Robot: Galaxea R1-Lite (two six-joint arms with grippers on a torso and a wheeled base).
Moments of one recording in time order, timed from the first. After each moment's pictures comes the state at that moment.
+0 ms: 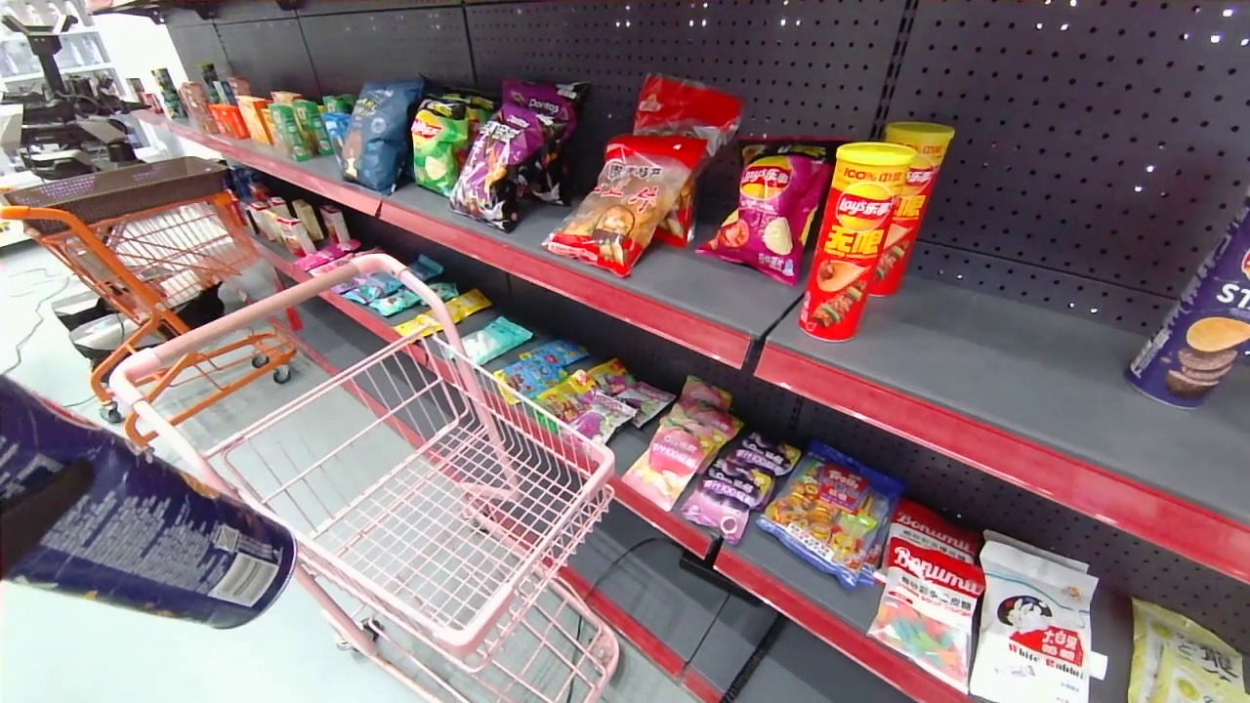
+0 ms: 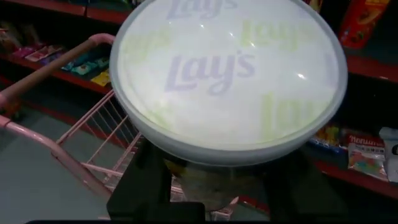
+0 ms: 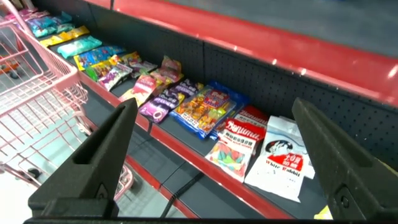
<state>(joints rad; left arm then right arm) 0.05 0.68 -0.38 -0.30 -0.29 -0.01 0.00 0.00 0.00 0.00 0.00 0.00</state>
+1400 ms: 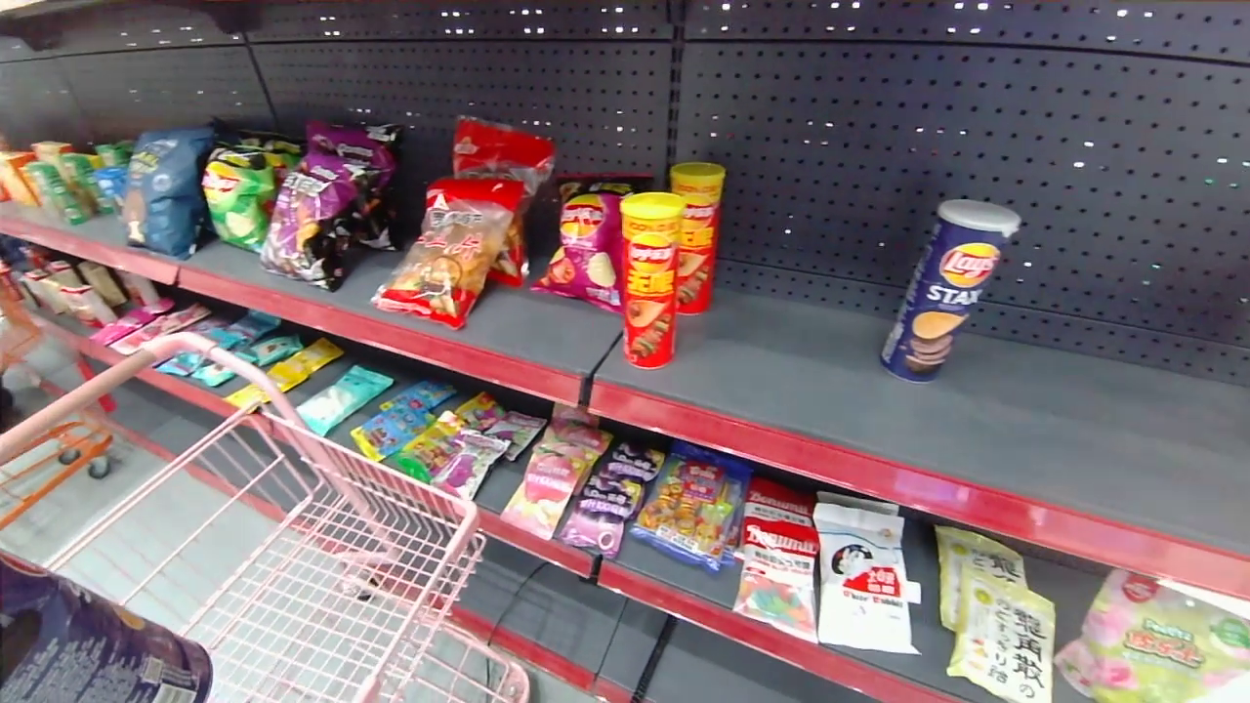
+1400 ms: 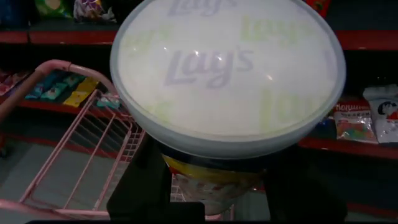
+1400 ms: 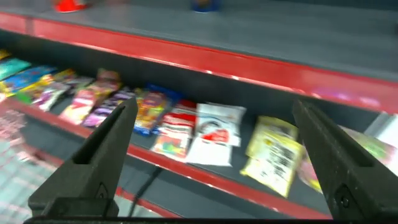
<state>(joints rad) 0.05 0.45 -0.34 -0.02 -0.16 0.16 0.00 0.00 0.00 0.00 0.00 0.00</state>
